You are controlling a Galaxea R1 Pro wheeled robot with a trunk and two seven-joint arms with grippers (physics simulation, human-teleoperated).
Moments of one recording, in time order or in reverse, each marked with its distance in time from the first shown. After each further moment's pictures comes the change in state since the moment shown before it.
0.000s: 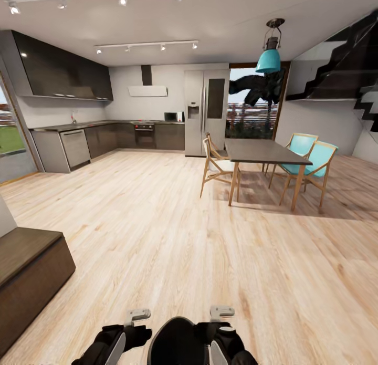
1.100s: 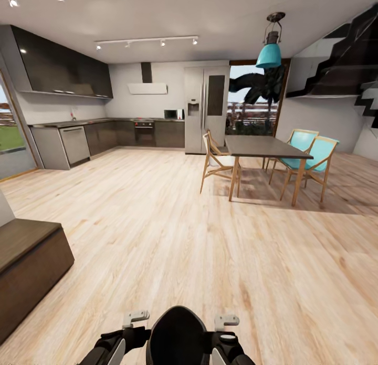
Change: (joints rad) left arm -0.008 -0.001 0.005 0.081 -0.001 -0.144 0.009; right arm -0.048 0.000 -0.001 0.203 -0.005 -0.100 -0.026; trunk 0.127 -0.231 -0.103
